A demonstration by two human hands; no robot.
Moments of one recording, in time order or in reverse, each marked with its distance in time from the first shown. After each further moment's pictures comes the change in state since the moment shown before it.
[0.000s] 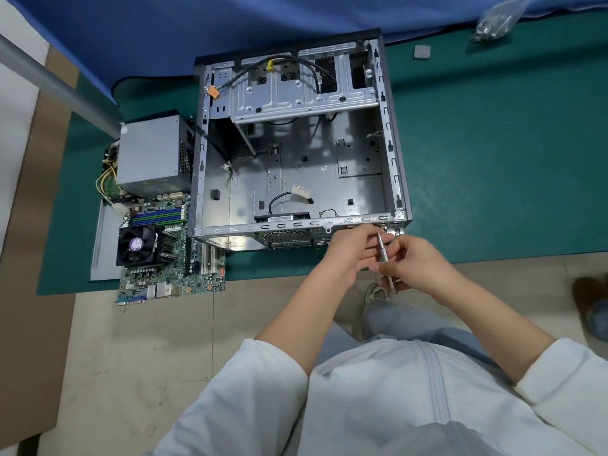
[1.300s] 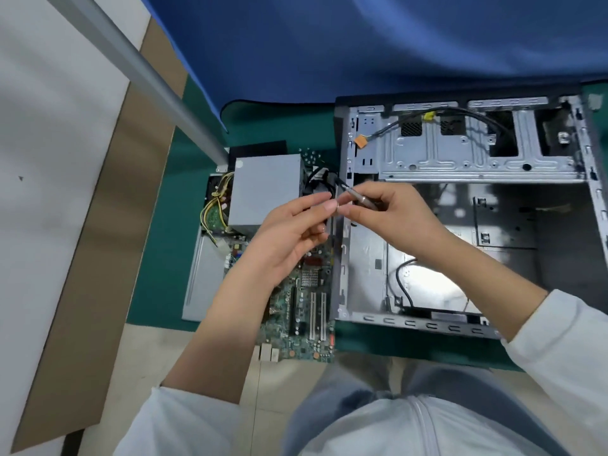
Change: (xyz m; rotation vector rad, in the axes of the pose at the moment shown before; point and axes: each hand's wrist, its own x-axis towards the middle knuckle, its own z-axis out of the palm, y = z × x) left_hand -0.009 0.180 -0.290 -0.072 0.024 0.373; right_hand 0.102 -0.241 0.189 -0.061 -0.186 -0.762
